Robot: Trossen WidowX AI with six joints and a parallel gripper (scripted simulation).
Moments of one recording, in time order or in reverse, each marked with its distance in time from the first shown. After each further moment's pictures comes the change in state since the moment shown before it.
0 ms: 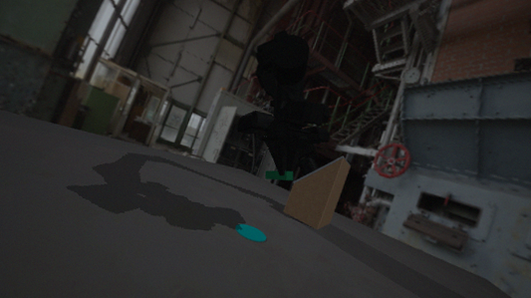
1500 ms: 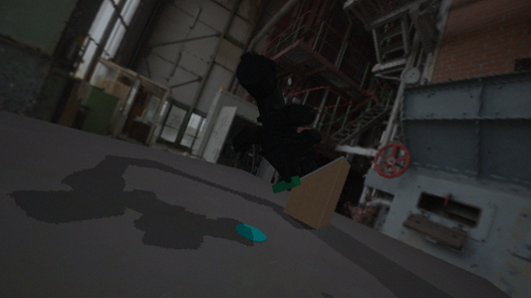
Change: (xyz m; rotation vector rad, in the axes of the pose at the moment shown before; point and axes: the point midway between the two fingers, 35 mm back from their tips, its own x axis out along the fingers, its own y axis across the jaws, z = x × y) arm 0.013 0.004 -0.001 -0.015 -0.307 0.134
